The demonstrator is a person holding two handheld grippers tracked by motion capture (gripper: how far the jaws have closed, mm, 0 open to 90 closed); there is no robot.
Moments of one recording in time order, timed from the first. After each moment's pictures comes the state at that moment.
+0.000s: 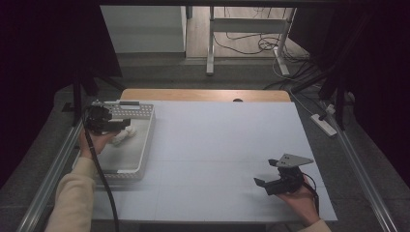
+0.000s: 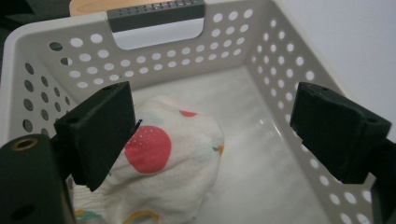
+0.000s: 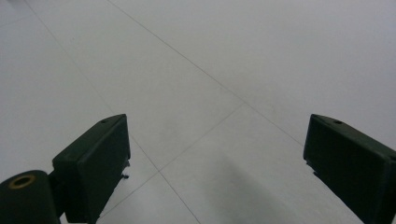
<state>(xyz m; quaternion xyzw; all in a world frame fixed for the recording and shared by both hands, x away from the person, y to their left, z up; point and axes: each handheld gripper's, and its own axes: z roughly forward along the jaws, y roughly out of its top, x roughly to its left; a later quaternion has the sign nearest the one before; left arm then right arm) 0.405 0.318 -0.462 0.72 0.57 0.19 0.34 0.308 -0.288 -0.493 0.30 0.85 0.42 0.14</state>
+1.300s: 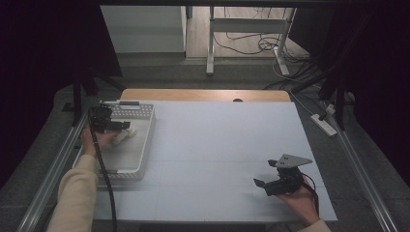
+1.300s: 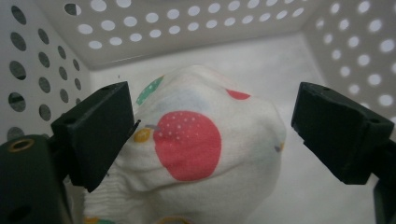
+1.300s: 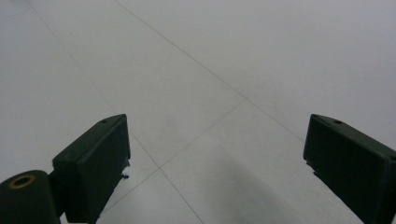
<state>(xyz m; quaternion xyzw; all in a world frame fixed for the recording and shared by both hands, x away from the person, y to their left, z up) 0.432 0.325 -0.491 0.73 0.61 0.16 0.26 0.308 -0.287 -0.495 0.30 0.85 0.41 0.14</state>
